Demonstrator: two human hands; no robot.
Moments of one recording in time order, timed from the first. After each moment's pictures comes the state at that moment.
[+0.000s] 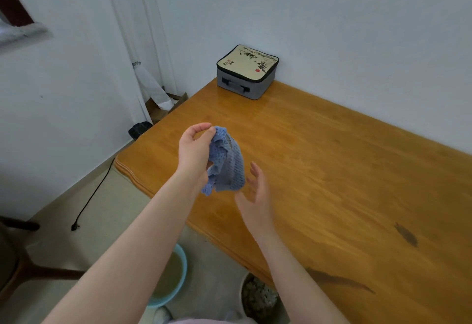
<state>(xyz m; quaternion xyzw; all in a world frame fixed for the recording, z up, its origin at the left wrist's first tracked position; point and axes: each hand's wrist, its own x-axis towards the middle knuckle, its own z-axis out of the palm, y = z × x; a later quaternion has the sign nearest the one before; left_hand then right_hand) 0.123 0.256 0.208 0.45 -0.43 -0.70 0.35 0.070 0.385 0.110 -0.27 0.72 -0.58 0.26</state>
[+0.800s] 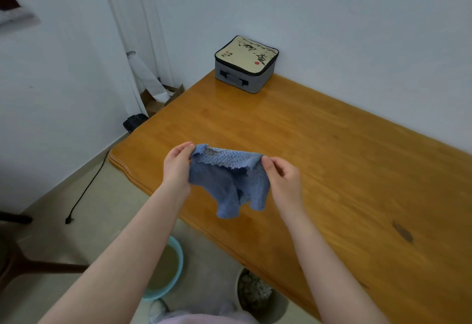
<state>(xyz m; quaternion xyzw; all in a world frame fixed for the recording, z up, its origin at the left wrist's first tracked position) 0.143 0.232 0.147 0.52 -0.36 -0.70 0.32 0.015 0.394 0.148 -0.28 0.71 -0.61 0.22</state>
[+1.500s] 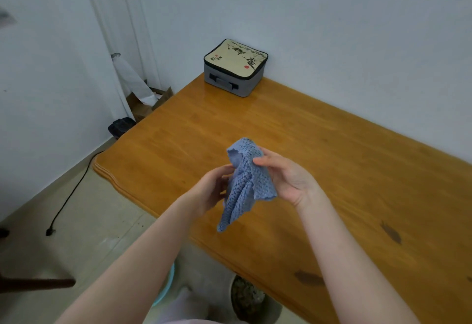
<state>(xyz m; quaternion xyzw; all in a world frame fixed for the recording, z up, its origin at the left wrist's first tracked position) 0.106 0.258 0.113 0.32 -0.49 -0.81 0.02 -0.023 0.376 0.189 -0.16 0.42 -0.62 0.64</state>
